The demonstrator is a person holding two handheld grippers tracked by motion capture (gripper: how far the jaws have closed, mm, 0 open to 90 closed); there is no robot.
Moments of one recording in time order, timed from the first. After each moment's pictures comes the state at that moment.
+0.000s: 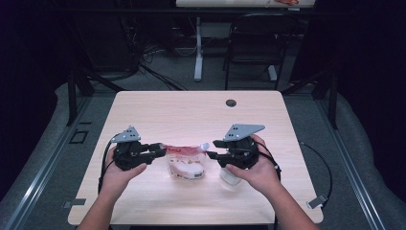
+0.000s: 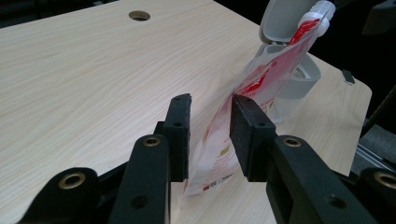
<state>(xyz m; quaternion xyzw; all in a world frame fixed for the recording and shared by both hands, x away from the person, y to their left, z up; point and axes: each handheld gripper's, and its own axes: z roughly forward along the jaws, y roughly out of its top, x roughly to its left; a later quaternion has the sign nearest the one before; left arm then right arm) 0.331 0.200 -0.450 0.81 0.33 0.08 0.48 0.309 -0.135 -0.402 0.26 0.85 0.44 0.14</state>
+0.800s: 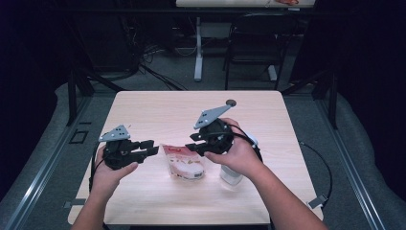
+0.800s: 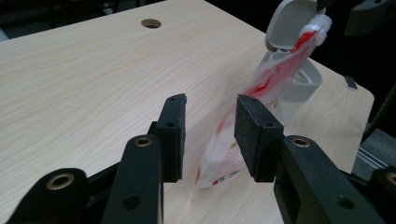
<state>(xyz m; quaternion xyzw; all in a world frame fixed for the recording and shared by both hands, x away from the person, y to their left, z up) 0.327 0.222 -0.439 0.80 0.34 0.10 0.49 0.338 -0.075 -0.375 0.19 0.89 0.39 0.10</state>
